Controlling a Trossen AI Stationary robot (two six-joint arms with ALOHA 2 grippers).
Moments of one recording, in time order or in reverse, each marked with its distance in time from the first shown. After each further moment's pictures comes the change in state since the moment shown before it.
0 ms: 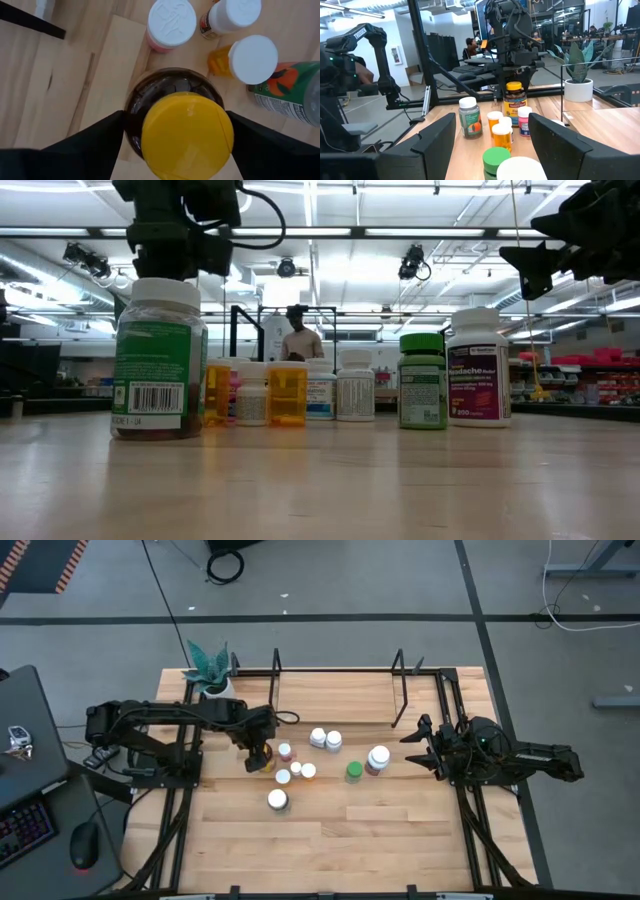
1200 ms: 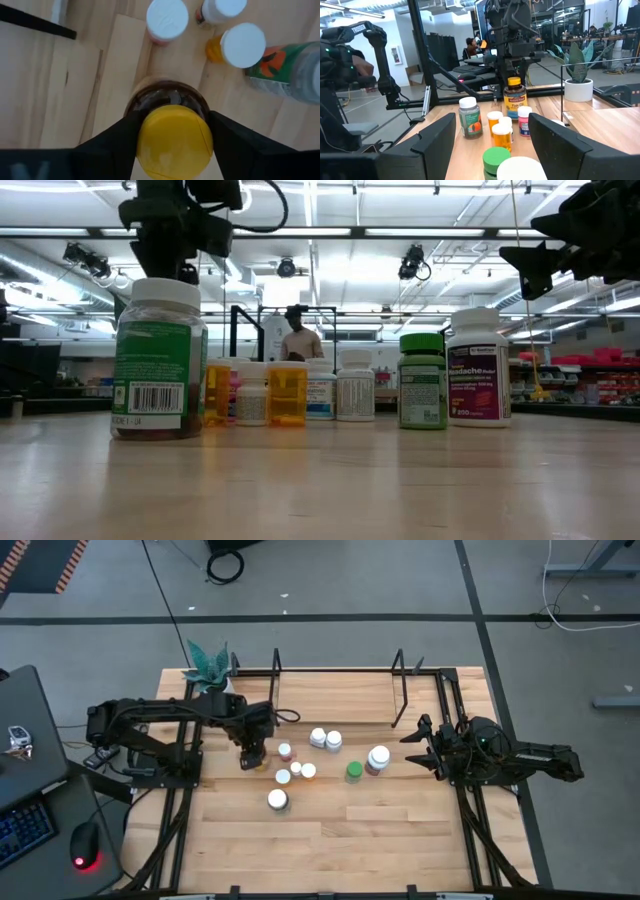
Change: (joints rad) left arm -0.001 0.003 0.125 -0.166 -0.021 0.071; right arm 0.000 0.000 0.000 0.000 0.000 0.000
